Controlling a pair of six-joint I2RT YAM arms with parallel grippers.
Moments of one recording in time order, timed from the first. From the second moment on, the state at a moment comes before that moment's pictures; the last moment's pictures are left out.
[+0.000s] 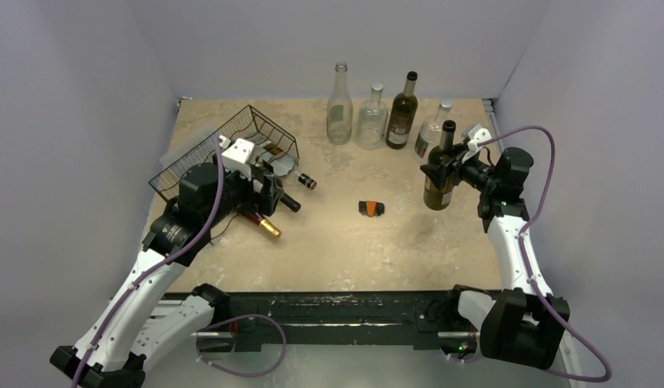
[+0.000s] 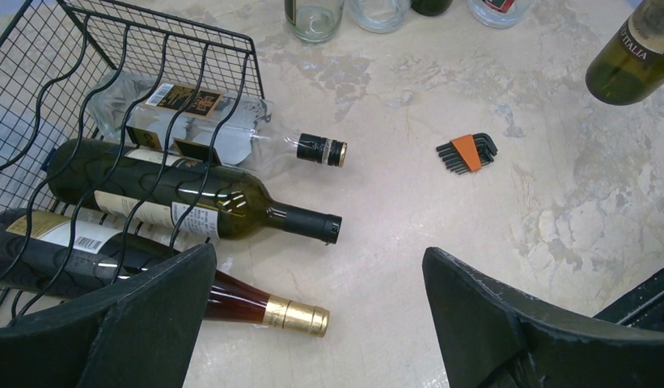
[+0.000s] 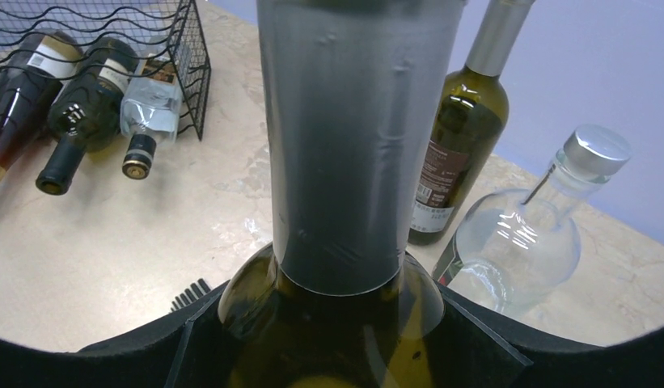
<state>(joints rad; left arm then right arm) -0.46 0.79 0.96 -0.53 0.03 -0.09 -0.21 1.06 0.75 0.11 -0.88 -0.25</state>
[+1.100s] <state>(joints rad) -0.46 0.82 0.96 -0.53 0.01 -0.09 -0.22 1.39 0.67 0.82 -0.40 0.04</state>
